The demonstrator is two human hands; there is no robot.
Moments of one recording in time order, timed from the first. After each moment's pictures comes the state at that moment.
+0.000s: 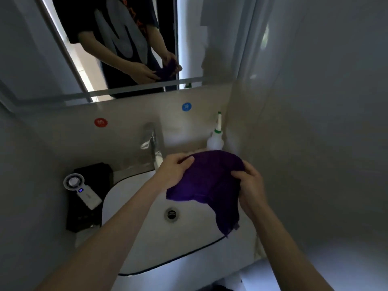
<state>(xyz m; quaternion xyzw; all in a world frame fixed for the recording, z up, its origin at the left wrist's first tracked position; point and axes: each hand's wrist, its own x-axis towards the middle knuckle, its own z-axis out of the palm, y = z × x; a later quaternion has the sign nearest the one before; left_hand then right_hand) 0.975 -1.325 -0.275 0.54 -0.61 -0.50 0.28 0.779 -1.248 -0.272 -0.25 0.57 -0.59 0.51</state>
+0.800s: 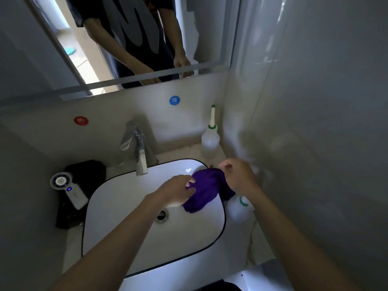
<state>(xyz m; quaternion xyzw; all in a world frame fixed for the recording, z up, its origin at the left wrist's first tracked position) 0.914 -1.336 -0.334 0.58 -0.73 -0.36 -0.05 0.693 -1.335 -0.338 -0.60 0.69 -0.23 0.32</state>
